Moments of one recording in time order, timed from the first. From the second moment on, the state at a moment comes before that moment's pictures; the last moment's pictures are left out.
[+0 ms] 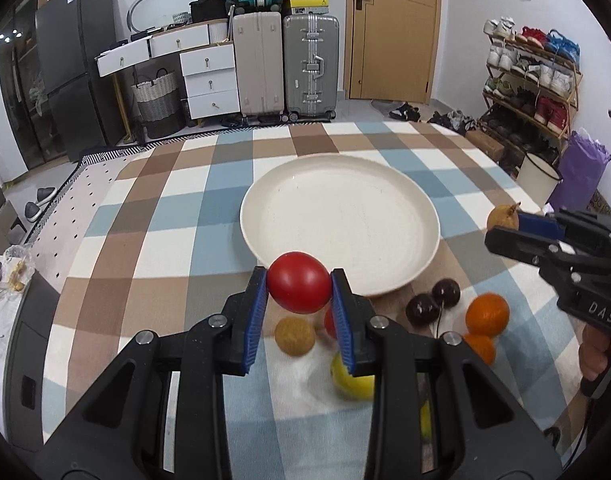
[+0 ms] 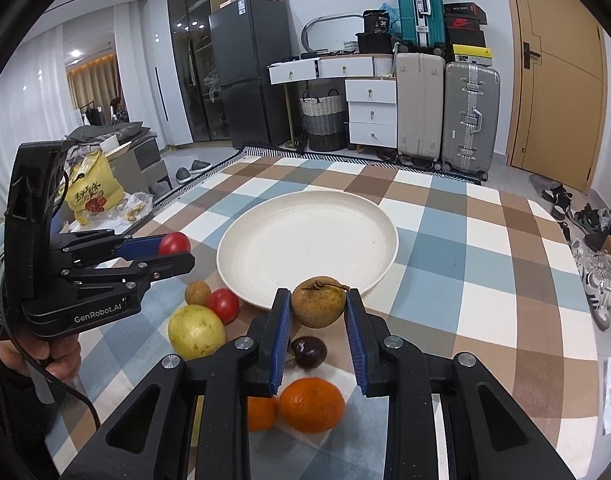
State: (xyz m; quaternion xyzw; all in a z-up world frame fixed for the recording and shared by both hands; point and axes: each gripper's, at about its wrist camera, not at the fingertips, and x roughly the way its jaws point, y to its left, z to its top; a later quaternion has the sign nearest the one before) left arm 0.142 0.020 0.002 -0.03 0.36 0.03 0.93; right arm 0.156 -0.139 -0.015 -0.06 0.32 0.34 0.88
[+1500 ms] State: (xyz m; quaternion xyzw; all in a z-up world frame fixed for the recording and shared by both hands) left arm 0.158 0.024 -0.004 -0.04 0.31 -0.03 0.95; right arm 0.189 -0.128 -0.028 -0.05 0.33 0.33 0.89
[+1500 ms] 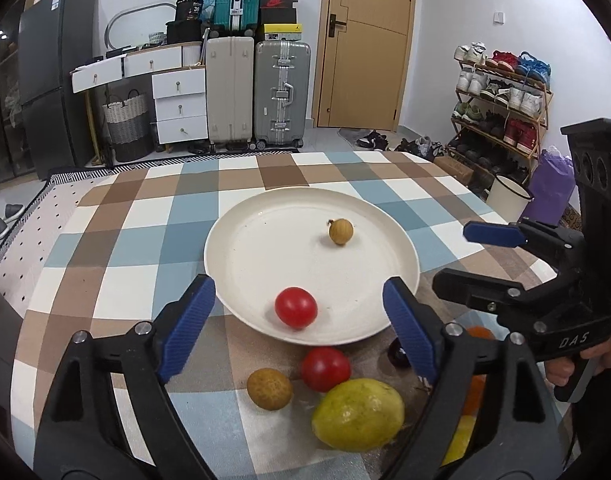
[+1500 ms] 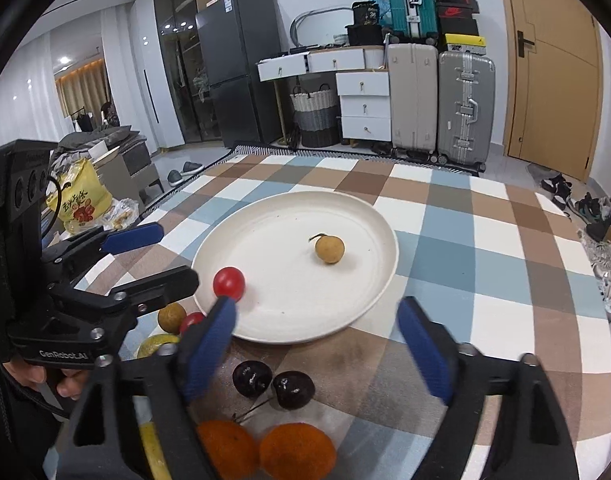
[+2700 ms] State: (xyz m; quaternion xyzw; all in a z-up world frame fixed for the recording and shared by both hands) left arm 0.080 0.008 -0.016 -0.06 0.33 -0.04 0.94; right arm 0.133 -0.172 -0.042 -0.07 0.38 0.31 0.87
